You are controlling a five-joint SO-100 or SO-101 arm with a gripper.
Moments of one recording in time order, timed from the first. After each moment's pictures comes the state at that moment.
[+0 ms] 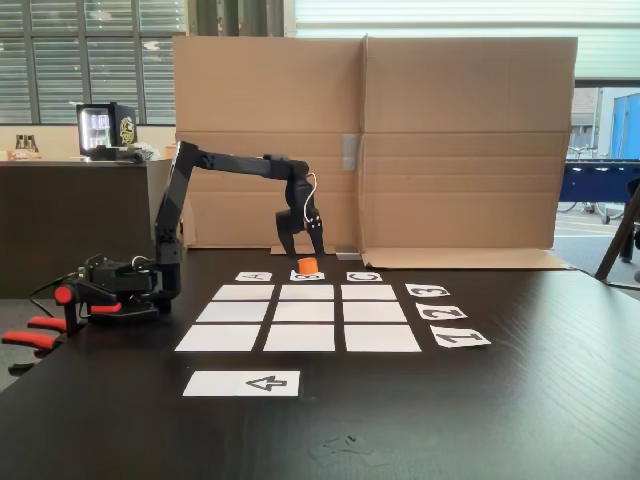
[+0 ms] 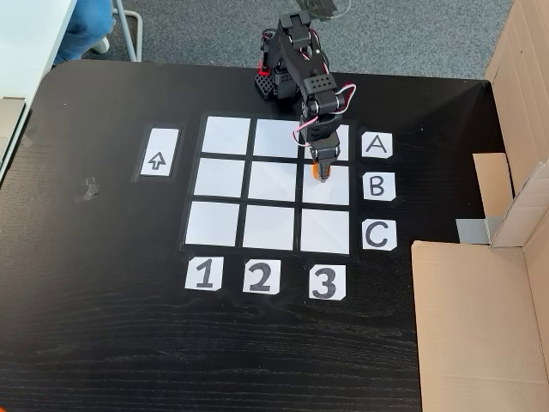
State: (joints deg) arm -25.6 68.8 74.9 83.8 94.7
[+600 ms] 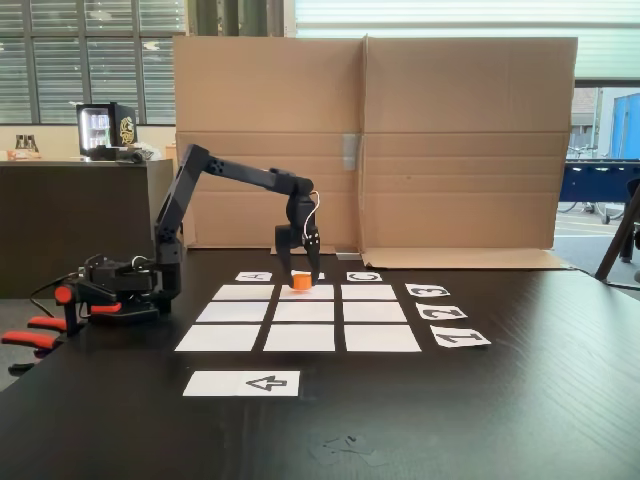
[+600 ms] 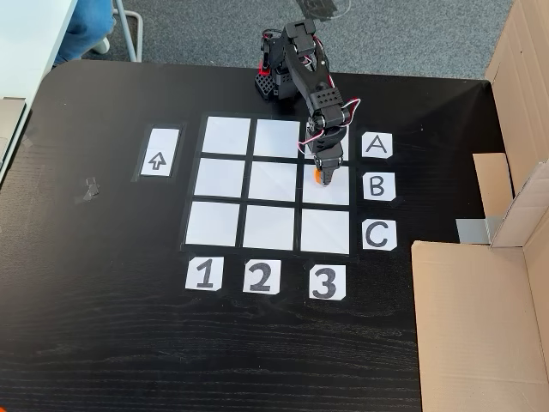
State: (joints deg) arm -28.2 61.4 75.3 81.8 96.2
